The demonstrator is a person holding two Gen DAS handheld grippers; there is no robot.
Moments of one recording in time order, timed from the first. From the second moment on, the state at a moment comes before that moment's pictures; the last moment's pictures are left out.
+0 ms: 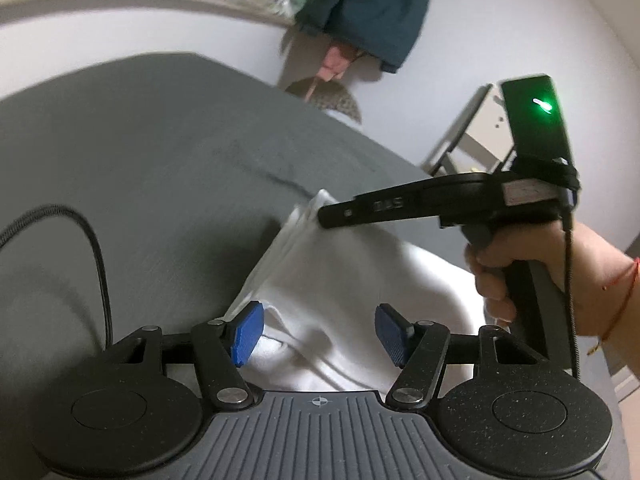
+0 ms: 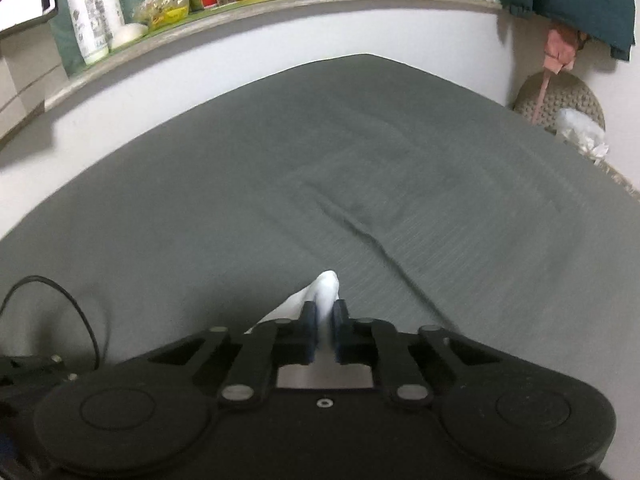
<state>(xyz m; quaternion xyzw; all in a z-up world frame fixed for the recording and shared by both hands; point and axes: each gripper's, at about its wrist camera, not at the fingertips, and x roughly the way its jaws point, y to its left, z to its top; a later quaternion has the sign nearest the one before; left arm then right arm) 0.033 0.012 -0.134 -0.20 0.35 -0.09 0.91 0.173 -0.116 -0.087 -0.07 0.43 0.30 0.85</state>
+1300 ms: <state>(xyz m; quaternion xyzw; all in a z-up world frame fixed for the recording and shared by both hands) 0.035 -0.032 -0.143 -0.09 0.39 -0.14 0.91 0.196 -0.097 -0.102 0.04 0.48 0.27 0.83</state>
